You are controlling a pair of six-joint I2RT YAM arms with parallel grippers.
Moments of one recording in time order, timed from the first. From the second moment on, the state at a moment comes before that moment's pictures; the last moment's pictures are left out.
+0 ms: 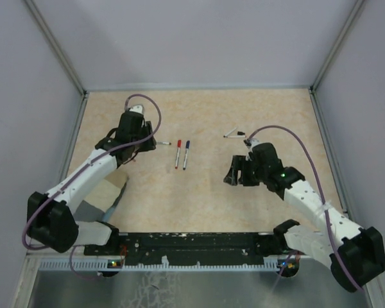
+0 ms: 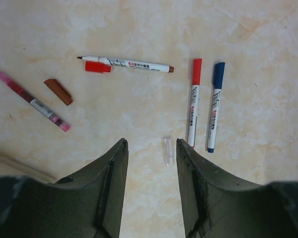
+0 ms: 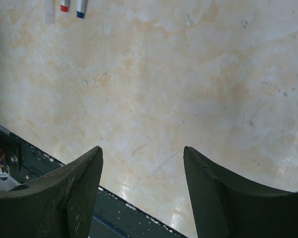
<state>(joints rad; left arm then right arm) -0.44 1.36 1.04 -0.39 -0.20 -0.41 0.47 0.90 0.60 -0.50 -0.22 0.52</state>
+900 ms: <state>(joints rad) -0.42 0.75 0.87 -0.63 -0.16 -0.33 0.63 1.98 1.59 -0.34 -0.27 0.02</state>
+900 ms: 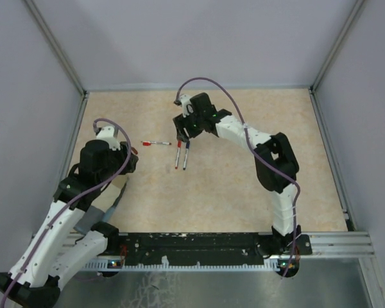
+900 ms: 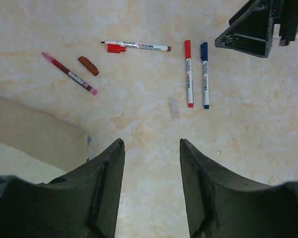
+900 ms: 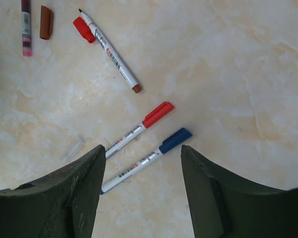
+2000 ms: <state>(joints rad) -0.42 0.75 0.85 -0.63 -0.21 -0.33 0.76 2.53 2.25 -0.60 -0.26 -0.31</state>
